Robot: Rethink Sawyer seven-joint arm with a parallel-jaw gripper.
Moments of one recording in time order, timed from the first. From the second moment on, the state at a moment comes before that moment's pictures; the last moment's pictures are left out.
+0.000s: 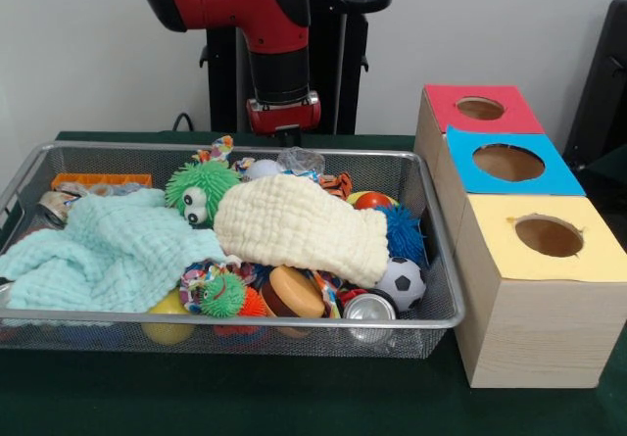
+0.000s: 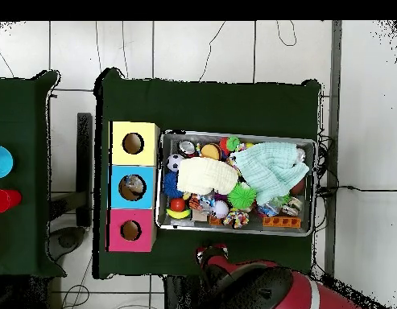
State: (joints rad) arm -0.51 -0.35 -0.02 2.07 -0.67 -0.28 1.71
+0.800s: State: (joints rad) arm -0.49 -0.40 0.00 2.07 -0.67 -0.16 1.71
